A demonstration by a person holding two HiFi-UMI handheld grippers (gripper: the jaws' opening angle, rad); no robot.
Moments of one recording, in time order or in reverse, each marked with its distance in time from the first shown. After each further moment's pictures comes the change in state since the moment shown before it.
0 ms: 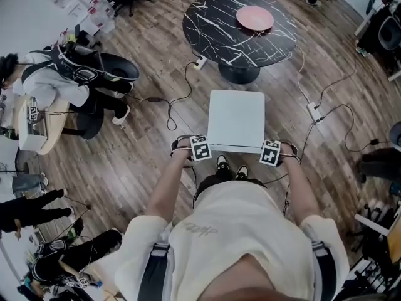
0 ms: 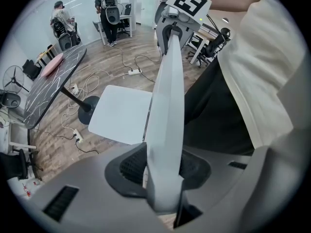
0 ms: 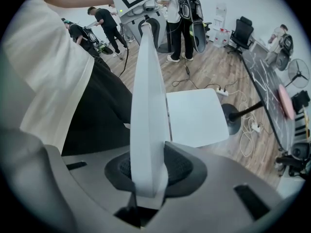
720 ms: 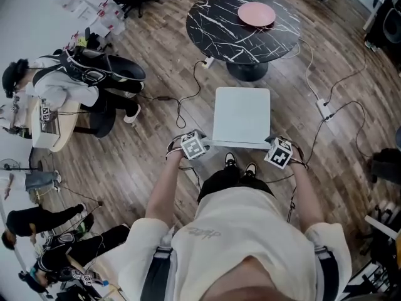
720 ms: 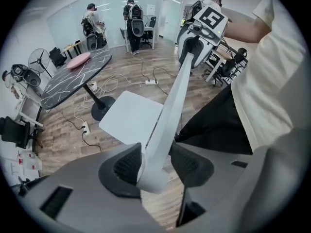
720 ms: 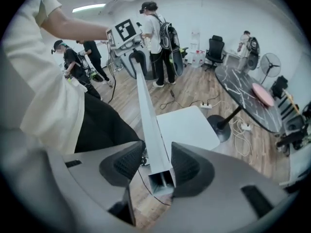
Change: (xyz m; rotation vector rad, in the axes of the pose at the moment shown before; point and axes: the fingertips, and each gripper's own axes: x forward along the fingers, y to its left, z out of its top) left arm -0.040 0.005 0.010 -0.210 -0.150 0.114; right arm -0.051 0.001 0.011 0.156 -0.310 -0.109
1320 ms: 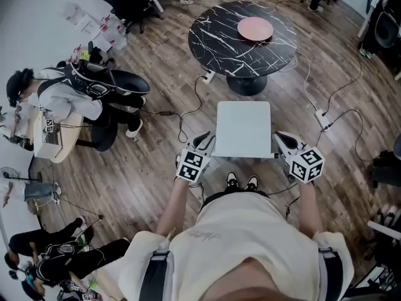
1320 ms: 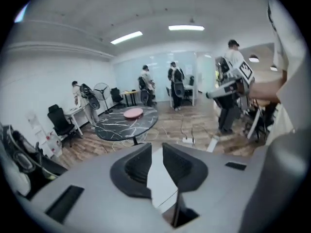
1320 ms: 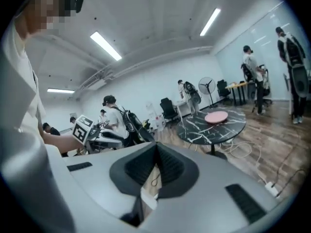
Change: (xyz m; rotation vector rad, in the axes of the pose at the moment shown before) left arm -0.165 0.026 0.110 -0.296 -0.665 0.438; right arm -0.187 -0.051 0.085 0.568 -0.890 -0.202
